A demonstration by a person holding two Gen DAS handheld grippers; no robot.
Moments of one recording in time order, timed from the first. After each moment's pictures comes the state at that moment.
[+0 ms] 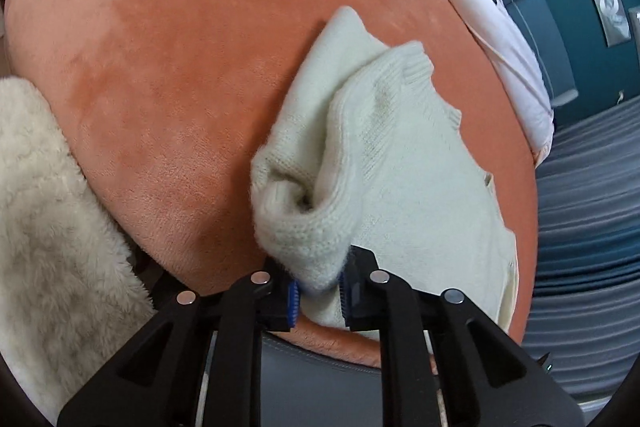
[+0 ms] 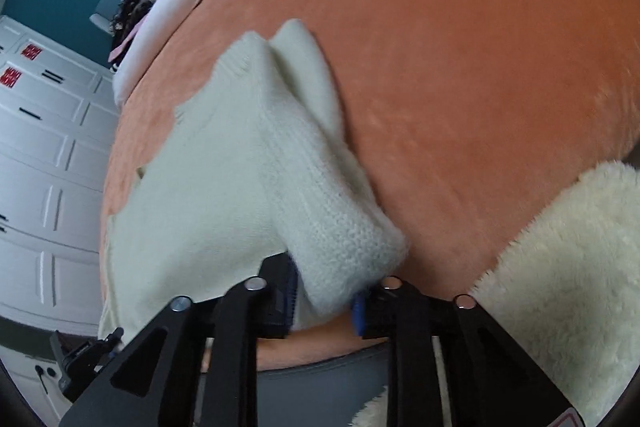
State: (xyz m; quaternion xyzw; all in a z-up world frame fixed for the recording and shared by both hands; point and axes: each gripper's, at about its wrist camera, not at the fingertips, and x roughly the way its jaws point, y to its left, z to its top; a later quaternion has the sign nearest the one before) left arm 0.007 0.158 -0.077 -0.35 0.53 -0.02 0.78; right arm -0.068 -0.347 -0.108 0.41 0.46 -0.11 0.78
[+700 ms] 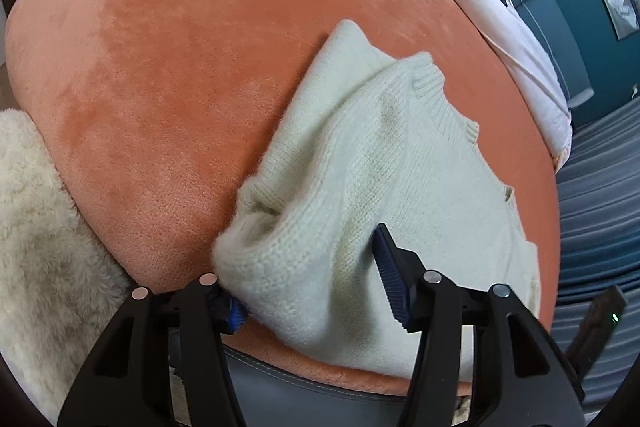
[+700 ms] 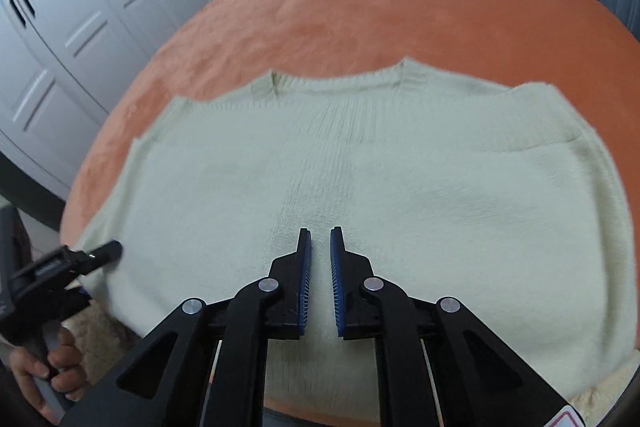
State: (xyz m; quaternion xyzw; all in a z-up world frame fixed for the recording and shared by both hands) left arm 0.026 0.146 -0.080 -0.29 0.52 0.01 0.80; right arm 0.076 -0.142 -0.090 0.10 0.51 0.05 0.85
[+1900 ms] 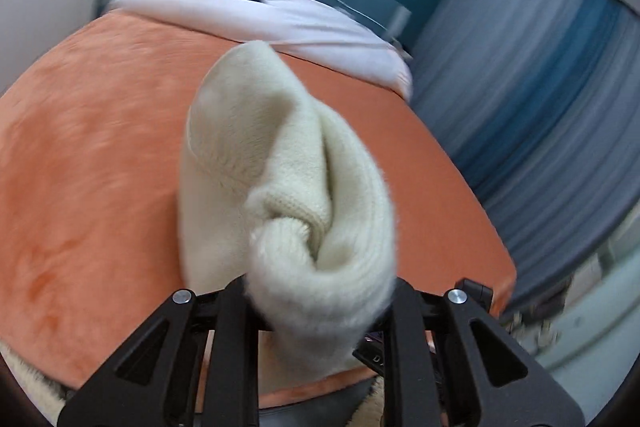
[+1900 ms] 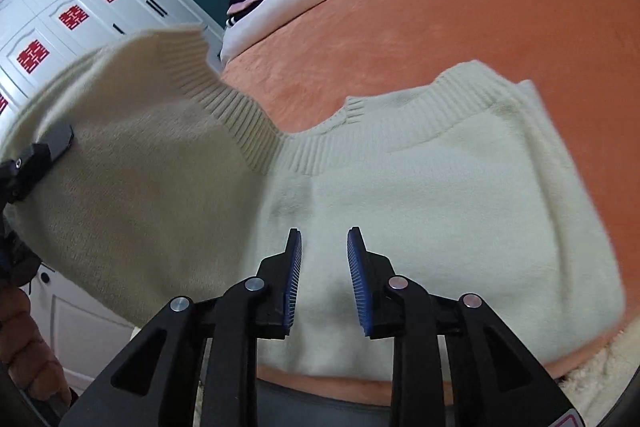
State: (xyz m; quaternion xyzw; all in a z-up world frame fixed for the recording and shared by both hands) left arm 0.014 -0.081 0.086 -0.12 0.39 -0.30 0.86; right arm -0.031 -0.267 -0.052 0.32 0.41 0.06 0.86
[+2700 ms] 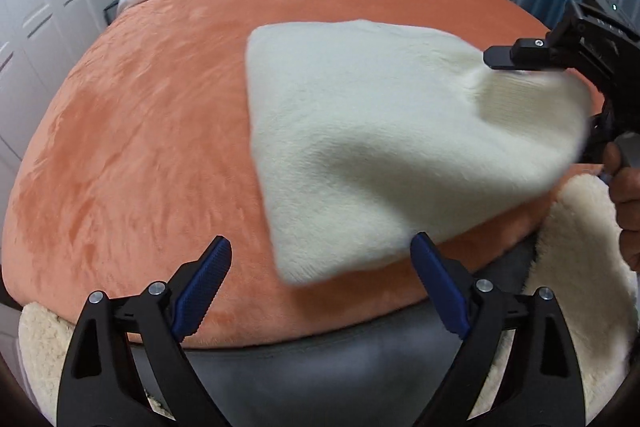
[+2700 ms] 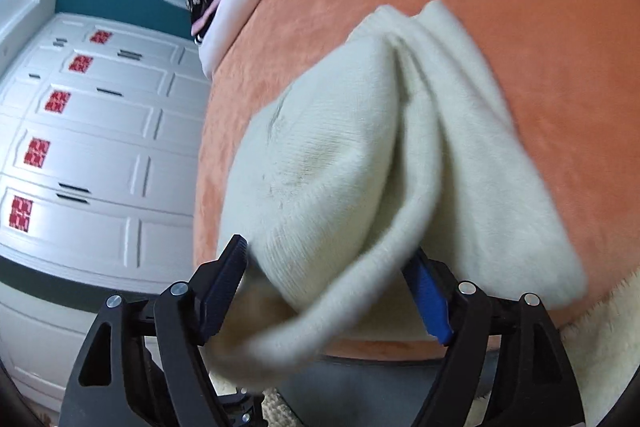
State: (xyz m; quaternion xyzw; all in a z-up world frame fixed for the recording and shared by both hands) left arm -0.047 -0.090 -0.051 0.12 0.47 -0.18 0.86; right arm -0.011 -0.305 -0.082 0.43 0.47 0.10 0.76
